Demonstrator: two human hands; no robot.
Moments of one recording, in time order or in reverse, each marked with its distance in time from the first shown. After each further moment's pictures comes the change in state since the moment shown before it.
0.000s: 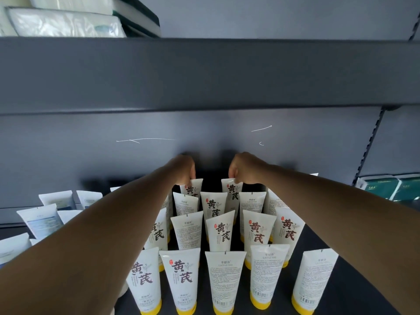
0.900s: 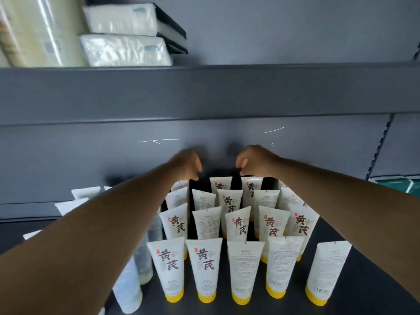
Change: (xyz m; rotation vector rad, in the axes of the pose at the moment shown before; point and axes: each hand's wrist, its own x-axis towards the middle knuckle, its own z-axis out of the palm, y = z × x) left_hand -0.036 -0.021 -0.019 -0.151 0.136 0.006; right_hand -0.014 -0.023 -0.020 0.072 0.096 -0.052
